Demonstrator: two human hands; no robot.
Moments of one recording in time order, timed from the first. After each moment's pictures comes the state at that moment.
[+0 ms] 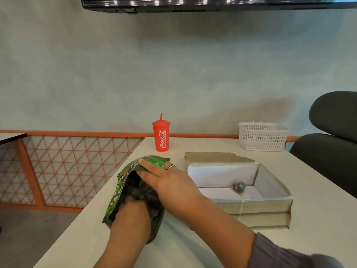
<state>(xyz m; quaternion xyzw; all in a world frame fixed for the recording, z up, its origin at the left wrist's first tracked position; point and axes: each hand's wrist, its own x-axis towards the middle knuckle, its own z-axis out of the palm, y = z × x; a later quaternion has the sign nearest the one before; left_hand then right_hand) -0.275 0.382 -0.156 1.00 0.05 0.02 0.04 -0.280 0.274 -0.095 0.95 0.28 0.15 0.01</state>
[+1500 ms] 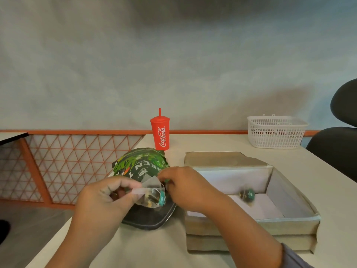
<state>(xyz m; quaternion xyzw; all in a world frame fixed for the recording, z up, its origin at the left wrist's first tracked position) -0.263 0.388 -0.110 0.80 -0.10 0.25 0.54 -0.223 0.223 -0.105 0.94 0.22 0.07 -0.25</state>
